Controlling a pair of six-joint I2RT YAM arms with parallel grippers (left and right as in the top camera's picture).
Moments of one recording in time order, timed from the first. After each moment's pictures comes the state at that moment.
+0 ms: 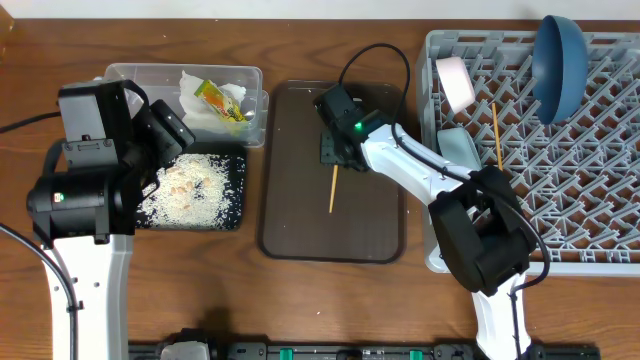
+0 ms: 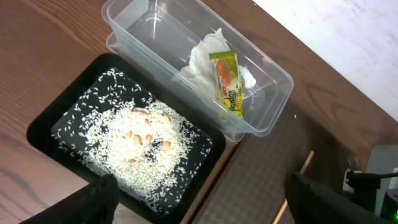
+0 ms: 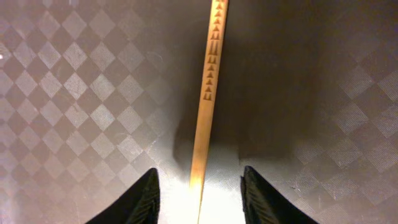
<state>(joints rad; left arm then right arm) 0.08 1.21 1.42 -1.06 -0.06 -0.56 0.61 2.15 1.56 -0.59 0.07 0.64</state>
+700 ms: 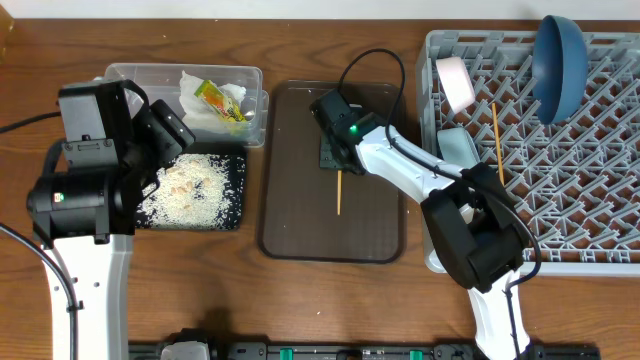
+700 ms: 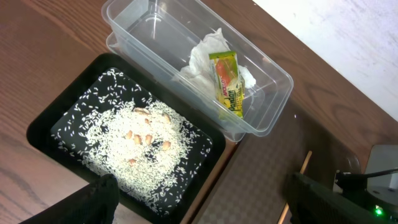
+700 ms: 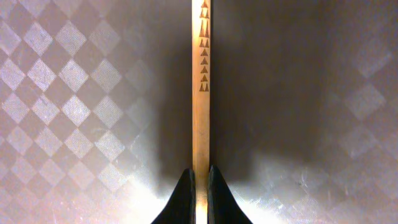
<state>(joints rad) 0.08 1.21 1.42 -1.06 -0.06 -0.56 0.62 2.19 1.57 -0.63 0.08 0.67</state>
